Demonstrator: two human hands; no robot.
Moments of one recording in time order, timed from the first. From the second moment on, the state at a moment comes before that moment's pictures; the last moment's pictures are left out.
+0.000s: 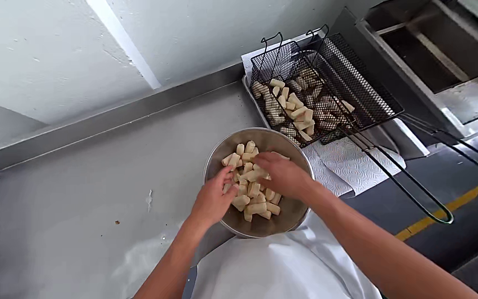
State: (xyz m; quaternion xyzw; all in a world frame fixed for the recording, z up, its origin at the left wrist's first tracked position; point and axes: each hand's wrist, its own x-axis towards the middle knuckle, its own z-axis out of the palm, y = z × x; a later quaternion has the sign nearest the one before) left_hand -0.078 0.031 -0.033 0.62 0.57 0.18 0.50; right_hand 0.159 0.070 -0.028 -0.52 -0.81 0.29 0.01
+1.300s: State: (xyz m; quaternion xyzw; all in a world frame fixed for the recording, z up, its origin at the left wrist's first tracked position) left_hand -0.057 0.064 -0.055 0.60 0.60 0.17 0.51; right_hand 0.208 -0.001 -0.032 -0.61 -0.67 0.18 0.39
